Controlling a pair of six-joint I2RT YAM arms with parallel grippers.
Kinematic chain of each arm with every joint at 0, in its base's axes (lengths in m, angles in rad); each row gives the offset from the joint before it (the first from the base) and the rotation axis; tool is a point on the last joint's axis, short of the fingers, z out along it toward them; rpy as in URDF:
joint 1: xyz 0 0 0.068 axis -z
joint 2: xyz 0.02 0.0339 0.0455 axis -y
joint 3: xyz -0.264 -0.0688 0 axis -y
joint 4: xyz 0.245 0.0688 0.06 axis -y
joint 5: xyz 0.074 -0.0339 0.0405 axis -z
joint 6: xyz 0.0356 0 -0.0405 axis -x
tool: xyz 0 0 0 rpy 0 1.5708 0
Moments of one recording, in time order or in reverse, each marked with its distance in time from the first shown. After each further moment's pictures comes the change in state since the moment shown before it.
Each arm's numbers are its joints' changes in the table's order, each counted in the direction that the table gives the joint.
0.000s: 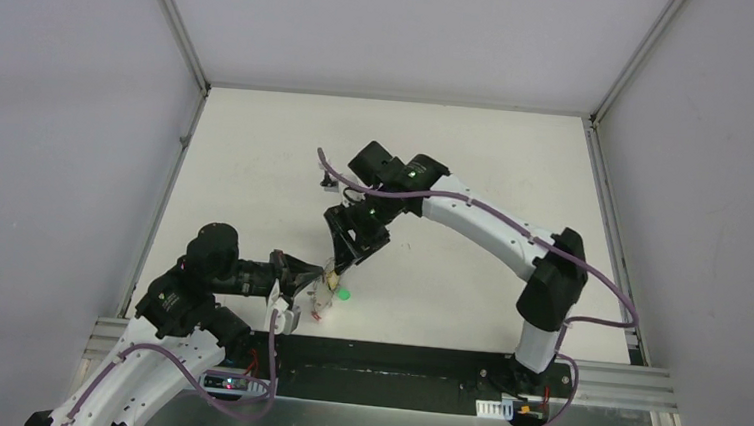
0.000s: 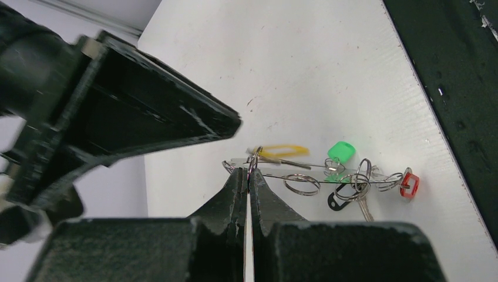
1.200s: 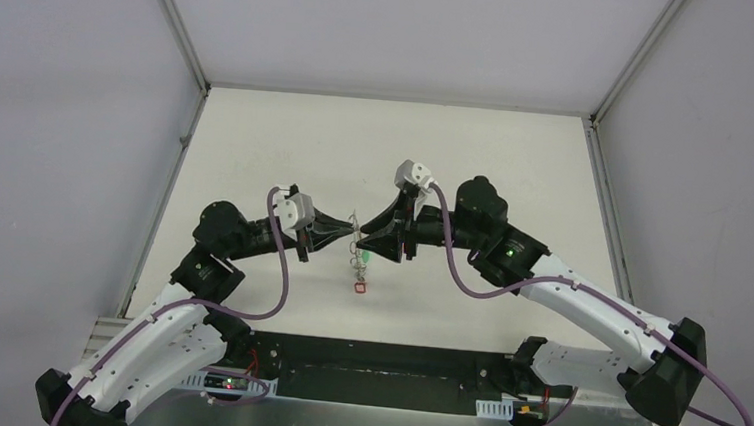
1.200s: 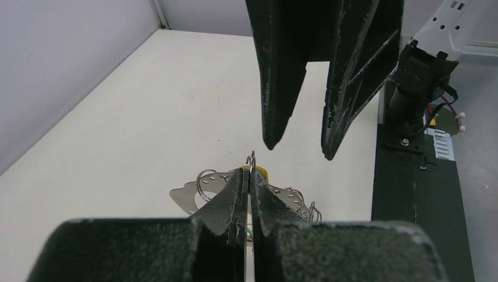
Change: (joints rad) left arm 0.000 -0.246 -0.035 0.801 -0.107 1.184; right arm 0.053 0.745 -0.809 1.117 0.047 0.108
